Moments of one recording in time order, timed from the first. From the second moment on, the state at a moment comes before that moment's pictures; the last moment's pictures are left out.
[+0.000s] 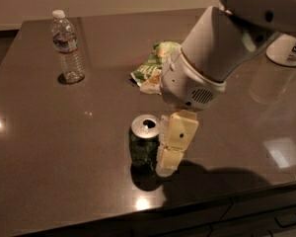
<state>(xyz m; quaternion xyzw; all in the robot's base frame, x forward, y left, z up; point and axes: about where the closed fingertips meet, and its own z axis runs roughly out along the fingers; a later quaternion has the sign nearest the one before) 0.391 -0.012 0.924 -0.73 0.63 0.17 0.18</state>
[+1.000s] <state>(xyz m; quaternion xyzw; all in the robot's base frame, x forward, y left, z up) 0.378 0.011 0.900 -0.74 0.61 0.22 0.17</state>
